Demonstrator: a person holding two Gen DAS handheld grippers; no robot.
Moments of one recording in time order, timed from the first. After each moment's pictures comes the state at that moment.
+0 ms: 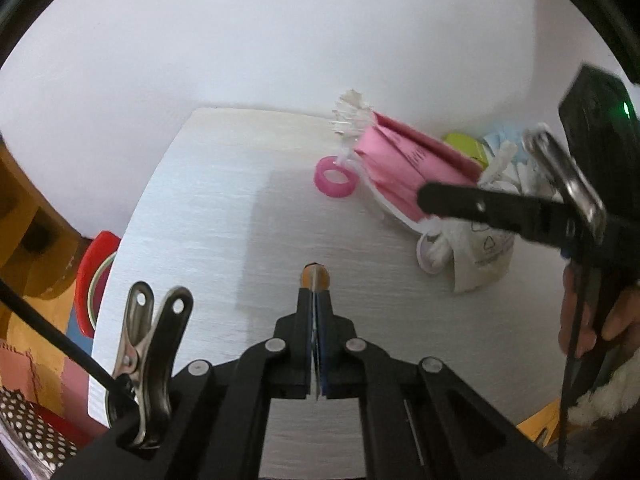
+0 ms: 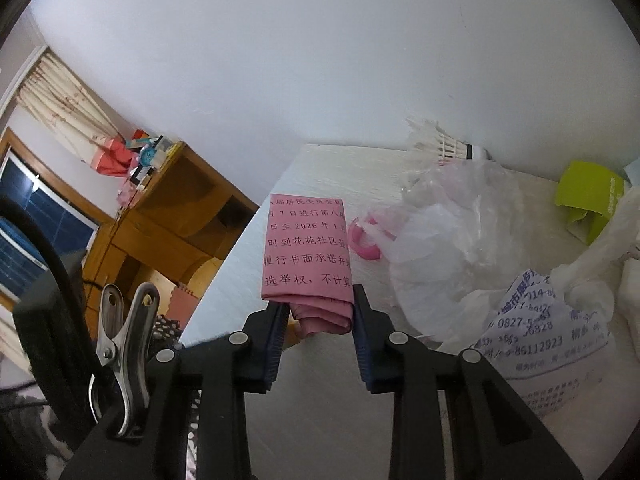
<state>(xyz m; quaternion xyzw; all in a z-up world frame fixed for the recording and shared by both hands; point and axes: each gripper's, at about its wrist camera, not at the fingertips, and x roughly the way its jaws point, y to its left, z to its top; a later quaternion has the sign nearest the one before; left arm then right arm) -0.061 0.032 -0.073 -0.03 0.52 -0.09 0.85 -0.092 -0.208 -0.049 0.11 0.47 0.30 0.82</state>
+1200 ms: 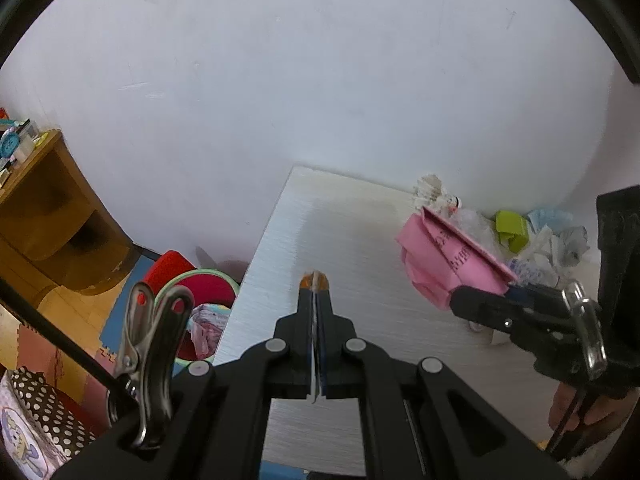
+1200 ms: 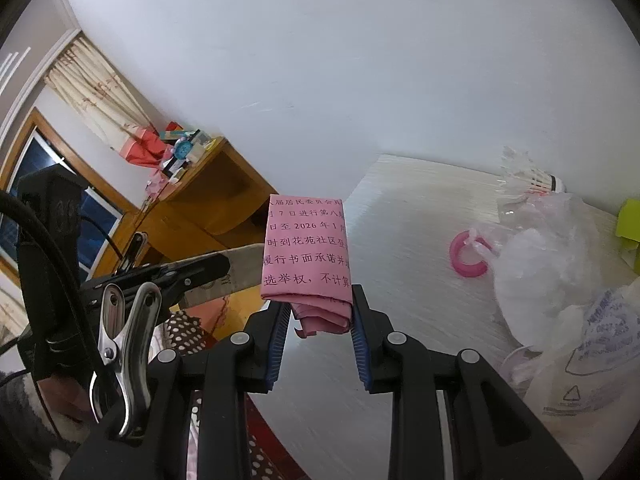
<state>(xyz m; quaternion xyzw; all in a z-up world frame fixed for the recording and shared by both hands) -0.054 0.111 0.004 -0.05 0.48 0.00 0.88 -0.110 -0.144 -0.010 0.10 0.44 0.37 0.81</state>
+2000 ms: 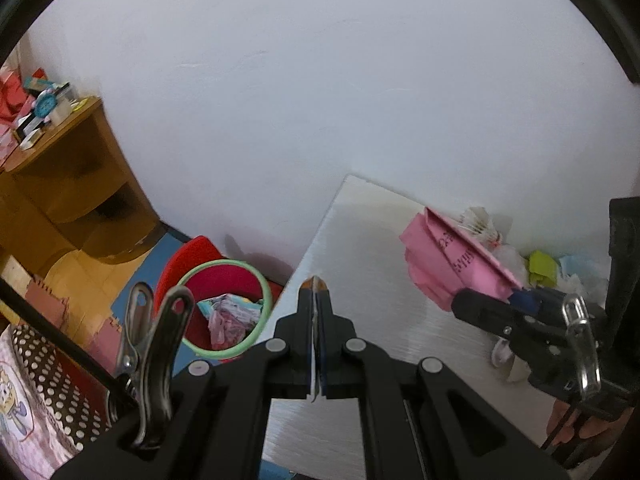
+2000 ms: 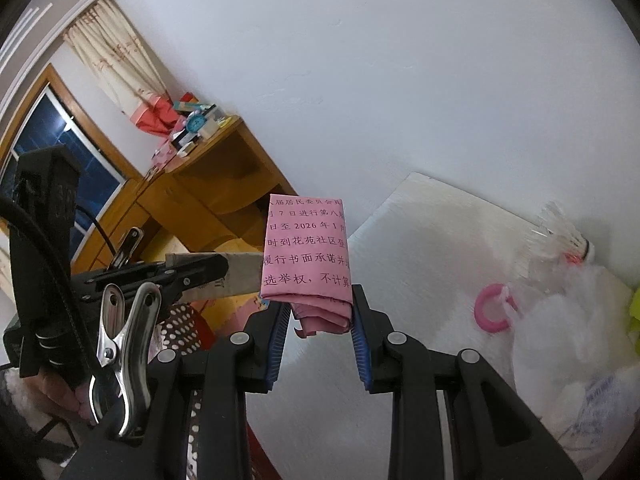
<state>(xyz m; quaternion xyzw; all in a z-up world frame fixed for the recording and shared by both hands) -0.044 0.154 0.007 -0.09 0.48 0.08 0.87 -0.092 -0.104 -0.002 0.04 0.43 0.41 0.80</state>
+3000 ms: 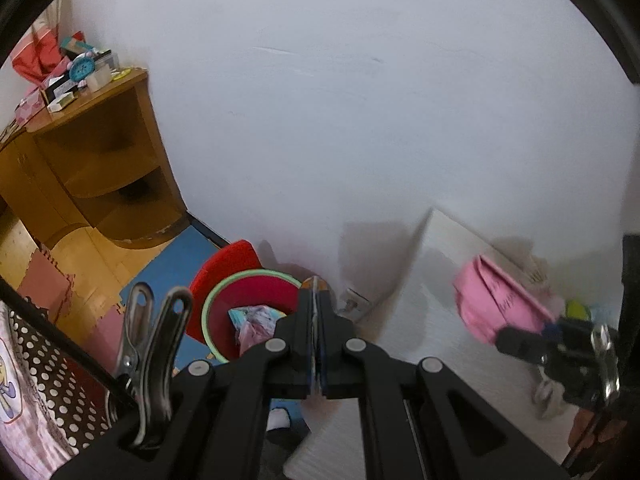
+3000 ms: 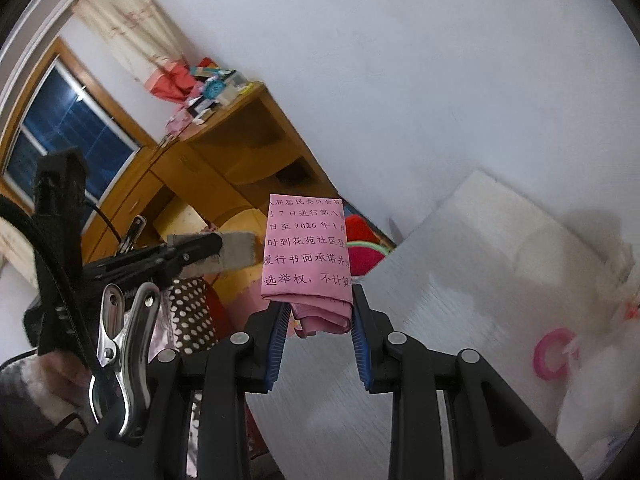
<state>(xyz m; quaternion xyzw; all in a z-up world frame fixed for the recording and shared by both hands) -0.036 0.269 -0.019 -0.14 0.46 0.13 0.87 -0.061 -0.026 -0.016 0.00 0.48 0.43 0.77</state>
